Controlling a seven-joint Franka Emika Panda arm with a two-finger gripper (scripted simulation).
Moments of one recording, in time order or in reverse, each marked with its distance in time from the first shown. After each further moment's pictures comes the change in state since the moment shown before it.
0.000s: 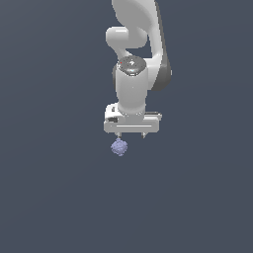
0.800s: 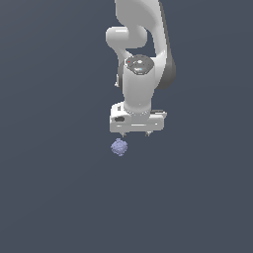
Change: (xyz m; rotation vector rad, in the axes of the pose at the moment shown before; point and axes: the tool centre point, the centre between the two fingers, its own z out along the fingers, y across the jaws) arm -0.005 -0.018 0.000 0.000 -0.004 -0.042
